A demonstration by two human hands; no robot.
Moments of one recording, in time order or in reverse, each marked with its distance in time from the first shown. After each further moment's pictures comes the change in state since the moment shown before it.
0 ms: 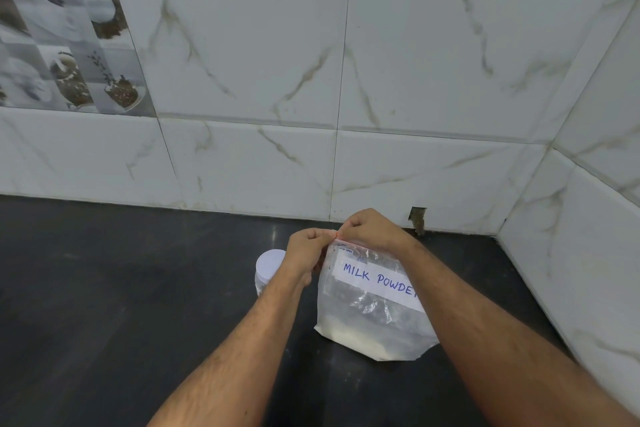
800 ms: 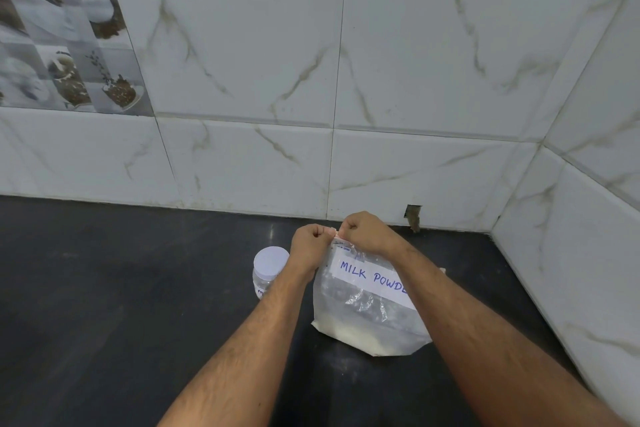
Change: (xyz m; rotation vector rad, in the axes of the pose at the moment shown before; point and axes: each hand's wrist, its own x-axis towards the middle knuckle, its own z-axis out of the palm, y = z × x) left_hand 0.009 -0.010 0.008 0.194 0.042 0.136; right_hand -0.015 -0.012 0.010 -0.218 0.062 0.037
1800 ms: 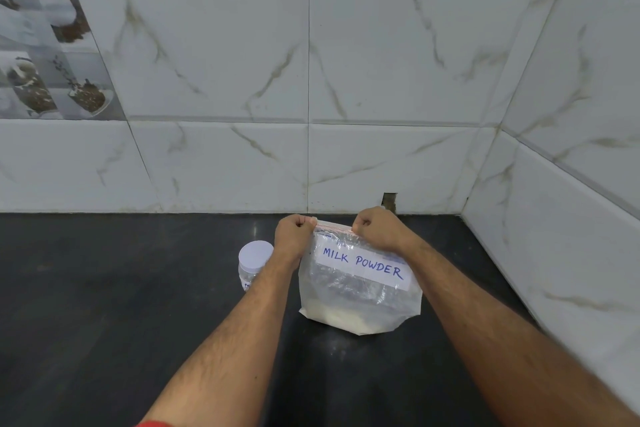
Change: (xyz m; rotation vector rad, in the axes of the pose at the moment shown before) left_hand 0.003 -0.003 0.003 0.111 0.051 0.033; right_hand -0.052 0.027 -0.025 -0.092 0.118 0.066
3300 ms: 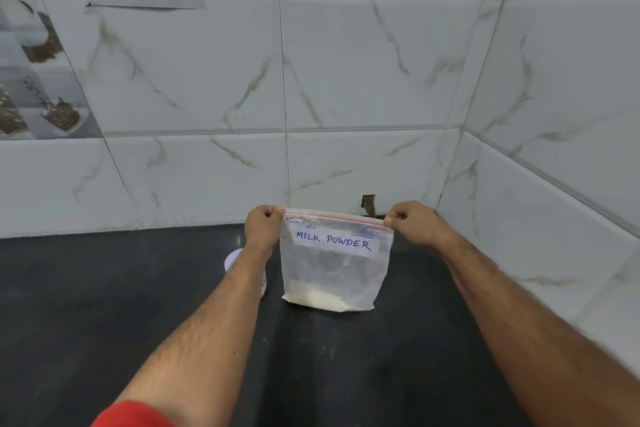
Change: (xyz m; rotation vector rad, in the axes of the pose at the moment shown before) left_hand 0.012 0.022 -0.023 -0.007 0.074 0.078; right_hand -0.054 0.044 -0.061 0.023 0.192 0.109
